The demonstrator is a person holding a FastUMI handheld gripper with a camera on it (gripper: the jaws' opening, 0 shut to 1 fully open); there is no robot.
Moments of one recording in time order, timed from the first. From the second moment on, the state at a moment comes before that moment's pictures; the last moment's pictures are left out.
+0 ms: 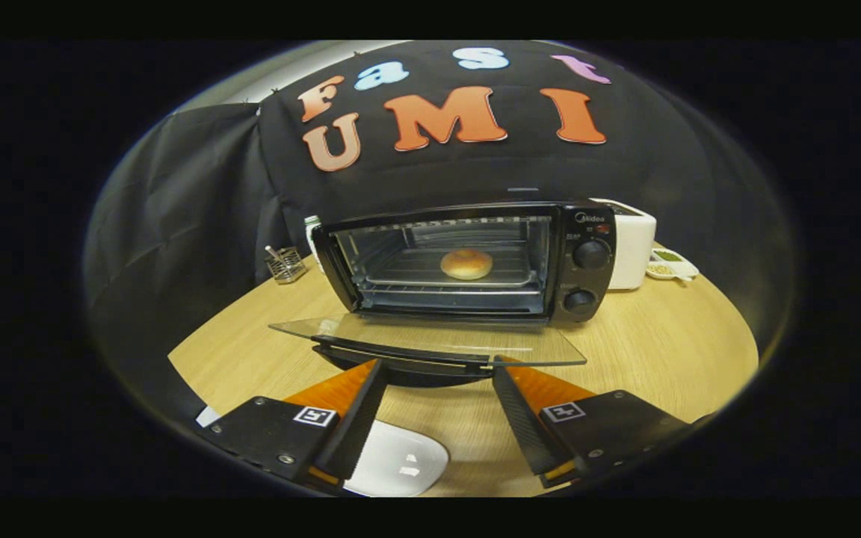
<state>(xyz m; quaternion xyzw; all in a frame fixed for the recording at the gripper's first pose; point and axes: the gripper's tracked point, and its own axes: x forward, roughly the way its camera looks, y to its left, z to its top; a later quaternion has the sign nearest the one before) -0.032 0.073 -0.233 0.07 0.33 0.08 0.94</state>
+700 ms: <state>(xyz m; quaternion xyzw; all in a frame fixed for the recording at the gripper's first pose) 0.019 0.064 -0.190 0.12 0.27 0.09 0.95</state>
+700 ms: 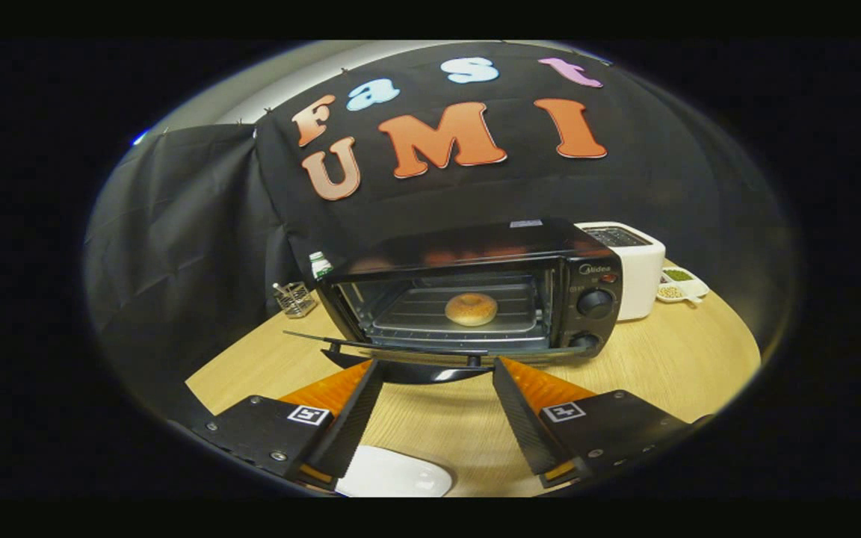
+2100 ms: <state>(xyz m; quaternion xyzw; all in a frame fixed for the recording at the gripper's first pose) 0.028 0.022 0.007 0.03 0.04 0.02 1.00</state>
